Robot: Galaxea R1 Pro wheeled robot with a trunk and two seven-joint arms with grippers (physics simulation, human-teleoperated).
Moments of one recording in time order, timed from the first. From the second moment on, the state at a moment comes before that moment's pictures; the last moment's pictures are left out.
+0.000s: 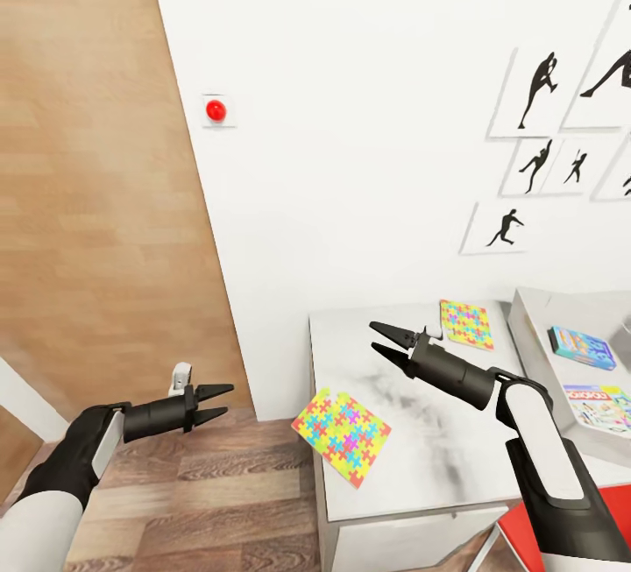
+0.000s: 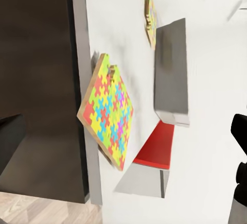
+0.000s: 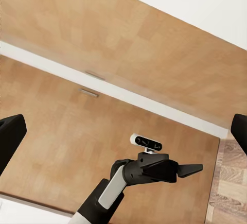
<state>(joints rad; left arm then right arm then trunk) -0.62 0.20 0.27 -0.75 0.15 1.01 -1.22 -0.44 -0.09 -0.08 -1.56 -1.21 1.04 0.31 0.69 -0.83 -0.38</state>
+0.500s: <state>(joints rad) -0.62 0.20 0.27 -0.75 0.15 1.01 -1.22 -0.44 -0.09 -0.08 -1.56 -1.21 1.04 0.30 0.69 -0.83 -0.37</state>
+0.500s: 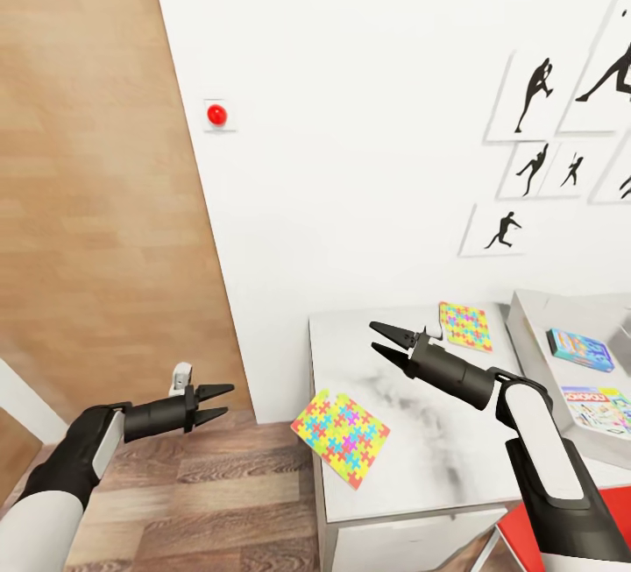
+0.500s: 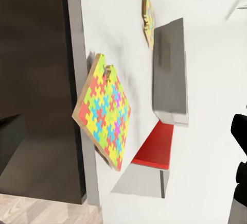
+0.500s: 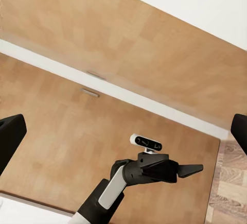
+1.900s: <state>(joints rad) -0.62 0.20 0.27 -0.75 0.15 1.02 -1.22 -0.44 -0.09 -0.08 -1.56 -1.21 1.04 0.31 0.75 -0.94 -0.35</state>
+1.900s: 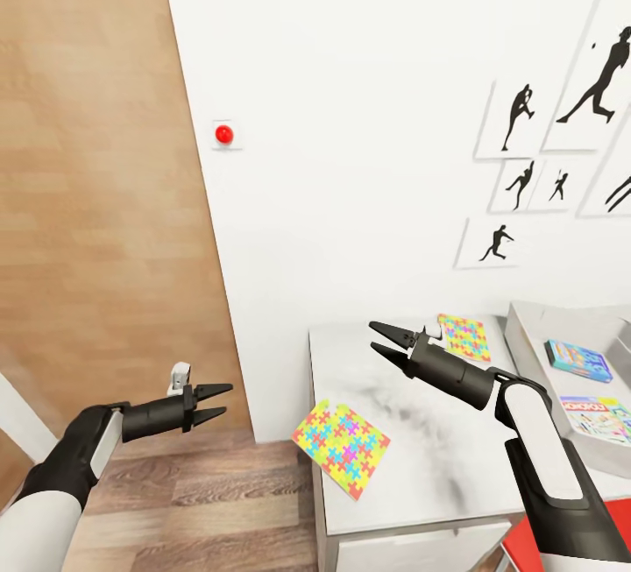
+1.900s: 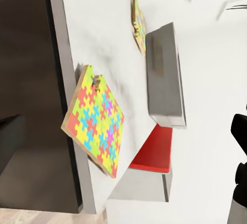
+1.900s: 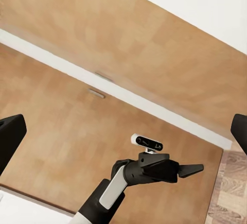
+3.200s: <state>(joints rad) -0.62 0.20 0.27 -0.75 0.15 1.02 -1.22 -0.44 -0.09 -0.08 -1.56 -1.21 1.04 0.30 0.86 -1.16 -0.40</state>
